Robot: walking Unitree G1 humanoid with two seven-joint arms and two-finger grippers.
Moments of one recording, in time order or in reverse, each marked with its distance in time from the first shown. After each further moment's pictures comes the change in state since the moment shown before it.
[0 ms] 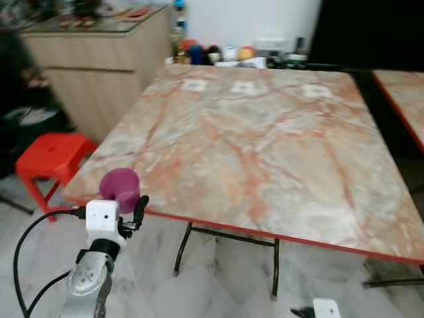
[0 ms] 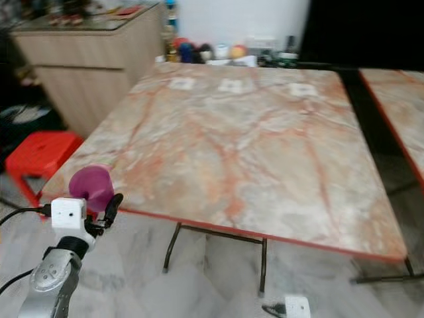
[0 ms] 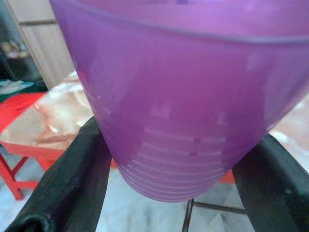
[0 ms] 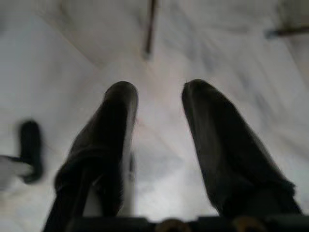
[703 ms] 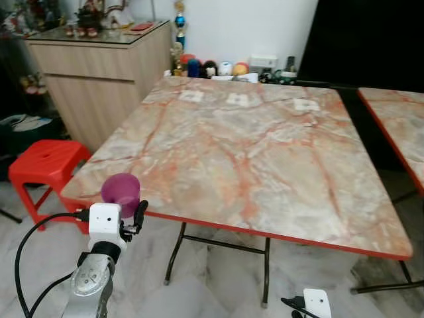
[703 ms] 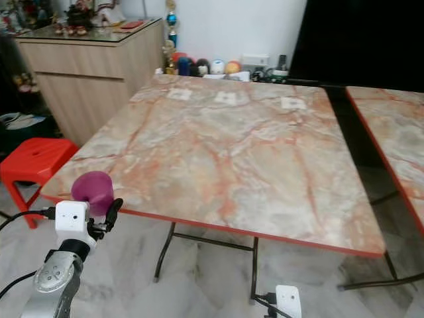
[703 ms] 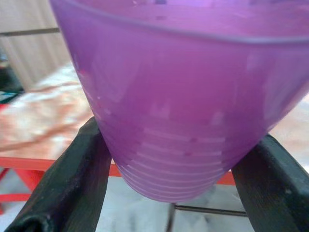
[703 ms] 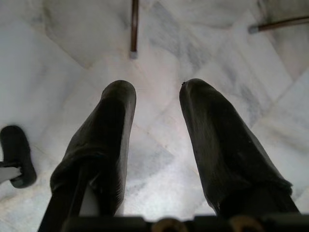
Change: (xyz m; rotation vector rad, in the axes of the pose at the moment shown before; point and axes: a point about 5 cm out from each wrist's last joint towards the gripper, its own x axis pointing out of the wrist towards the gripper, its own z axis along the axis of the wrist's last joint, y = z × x) left arm 0.000 -0.012 -0.005 0.021 0.015 -0.015; right arm -0.001 -0.001 -0.005 0.012 0.029 -0.001
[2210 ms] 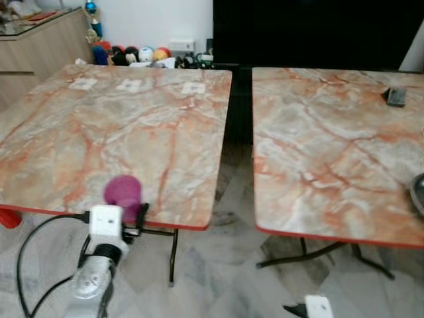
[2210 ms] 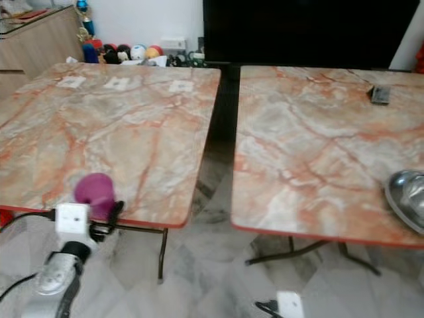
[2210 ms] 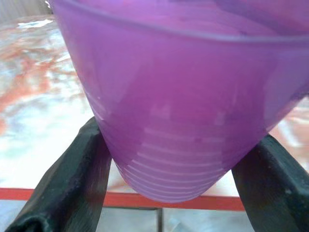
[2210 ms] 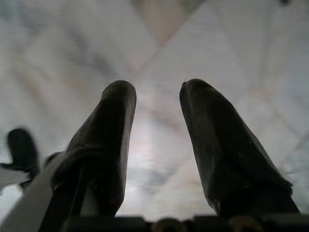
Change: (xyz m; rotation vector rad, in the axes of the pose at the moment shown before) left arm -0.002 0.003 0.006 0.016 -0.011 -0.008; right arm -0.002 -0.005 -0.013 -0.023 0.041 -0.009
